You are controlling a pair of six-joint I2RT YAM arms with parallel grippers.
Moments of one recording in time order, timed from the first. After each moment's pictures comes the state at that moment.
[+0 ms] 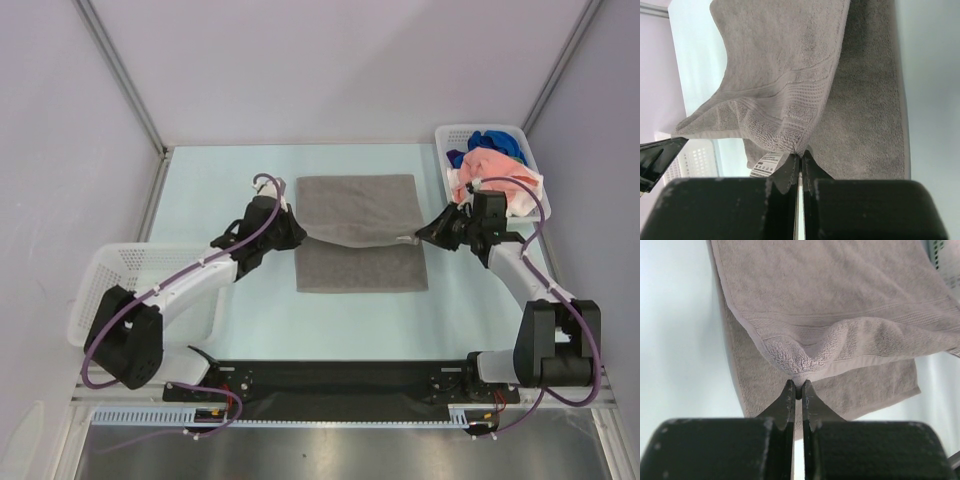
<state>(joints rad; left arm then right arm) -0.55 1.37 0.88 -0.08 -0.04 -0.59 0.01 1.35 0.83 -0.19 -0.49 0.62</state>
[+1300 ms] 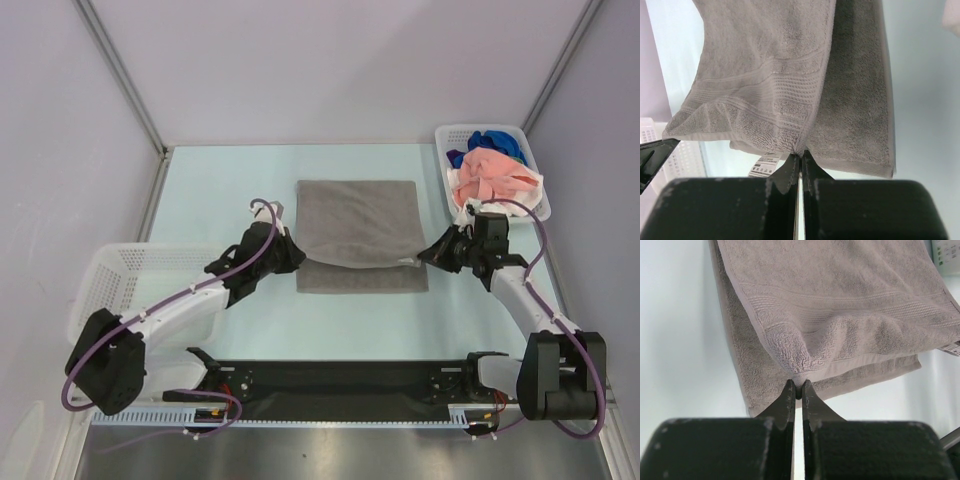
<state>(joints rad) -0.63 1.22 0.69 -0.05 -0.08 -0.65 0.01 1.18 0.67 -0.24 -0.48 0.59</state>
